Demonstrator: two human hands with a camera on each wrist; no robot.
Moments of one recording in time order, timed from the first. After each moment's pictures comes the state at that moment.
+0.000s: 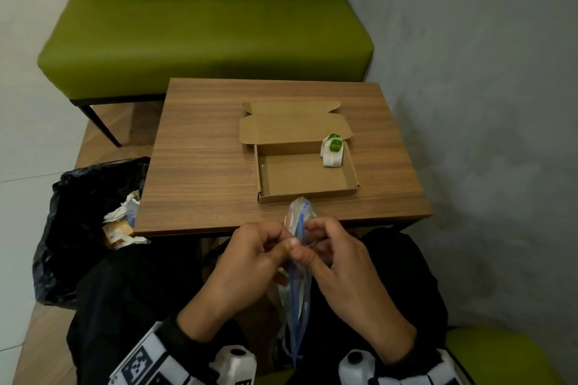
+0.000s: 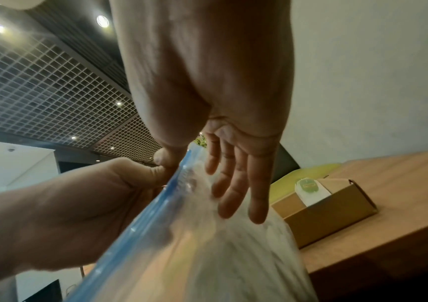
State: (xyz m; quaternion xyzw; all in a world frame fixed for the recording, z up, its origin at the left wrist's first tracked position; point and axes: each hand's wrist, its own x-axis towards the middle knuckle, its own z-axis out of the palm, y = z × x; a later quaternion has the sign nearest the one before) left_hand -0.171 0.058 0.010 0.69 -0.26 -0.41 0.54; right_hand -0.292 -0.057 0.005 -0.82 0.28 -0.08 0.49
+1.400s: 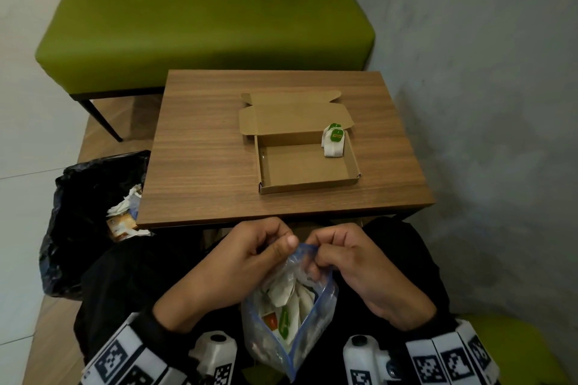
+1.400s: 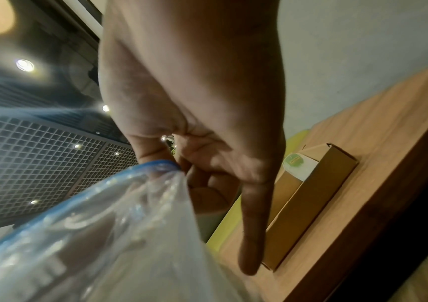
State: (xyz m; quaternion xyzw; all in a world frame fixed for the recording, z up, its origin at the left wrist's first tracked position) left_hand -0.159 0.076 0.011 0.65 -0.40 -0.43 0.49; right_hand -0.293 -0.064 0.028 -0.64 0.26 0.04 0.73
